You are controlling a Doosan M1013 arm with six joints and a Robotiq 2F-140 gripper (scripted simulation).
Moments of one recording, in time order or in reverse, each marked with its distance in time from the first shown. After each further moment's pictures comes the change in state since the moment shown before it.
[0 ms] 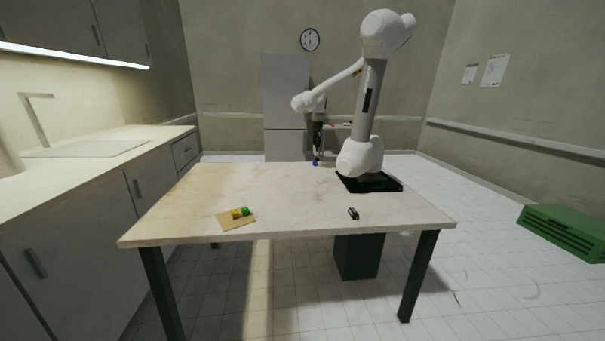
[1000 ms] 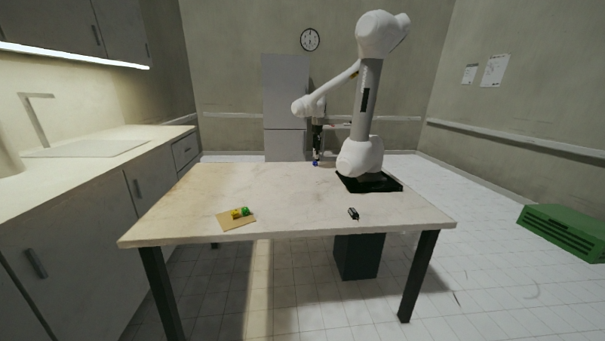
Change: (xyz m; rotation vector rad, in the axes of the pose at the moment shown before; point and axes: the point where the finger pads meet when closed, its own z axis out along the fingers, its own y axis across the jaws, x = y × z) arm 0.000 0.000 0.026 0.000 0.000 0.000
